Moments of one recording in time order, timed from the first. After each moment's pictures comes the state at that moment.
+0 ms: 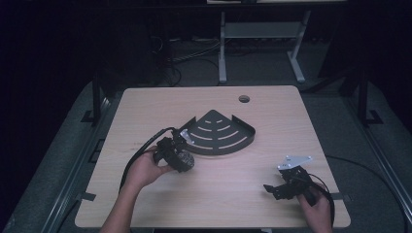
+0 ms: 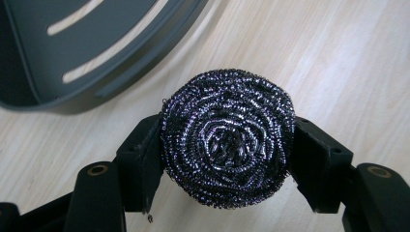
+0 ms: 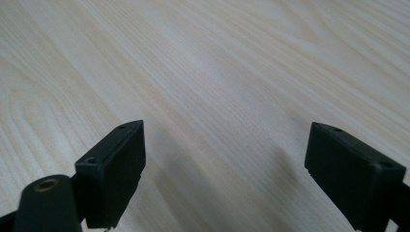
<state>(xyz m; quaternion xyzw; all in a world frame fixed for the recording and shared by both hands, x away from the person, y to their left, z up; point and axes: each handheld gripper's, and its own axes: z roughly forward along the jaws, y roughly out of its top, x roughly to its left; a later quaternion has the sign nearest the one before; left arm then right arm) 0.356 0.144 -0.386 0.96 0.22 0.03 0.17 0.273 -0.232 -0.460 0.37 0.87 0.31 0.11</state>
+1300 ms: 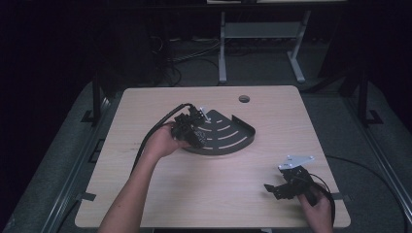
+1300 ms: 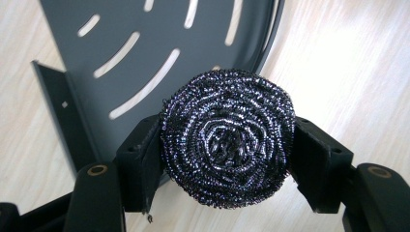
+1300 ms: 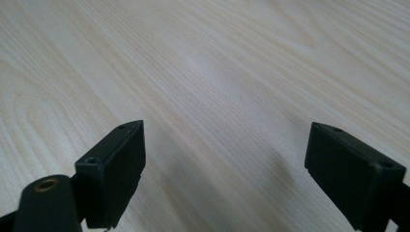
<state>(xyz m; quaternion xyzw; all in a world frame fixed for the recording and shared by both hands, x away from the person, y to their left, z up) 0.419 0.098 -0.361 0.97 0.21 0.03 0.15 0.273 -0.234 -0.458 0.37 0.86 0.31 0.12</state>
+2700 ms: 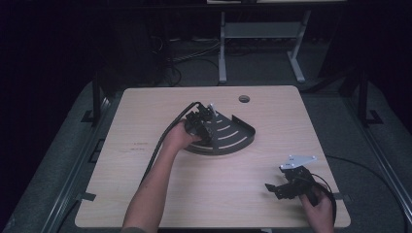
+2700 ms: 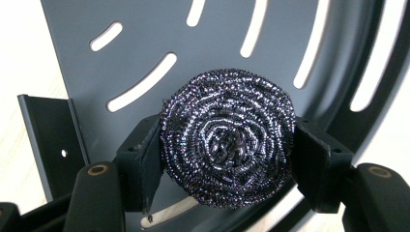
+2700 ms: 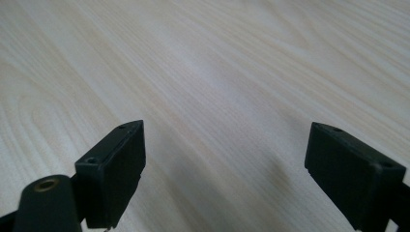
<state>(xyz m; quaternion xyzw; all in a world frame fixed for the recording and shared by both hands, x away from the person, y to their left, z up) 0.468 0.071 -0.413 0.95 0.27 0.04 0.13 0.272 -0.238 -0.456 0.38 0.86 0.32 0.12</state>
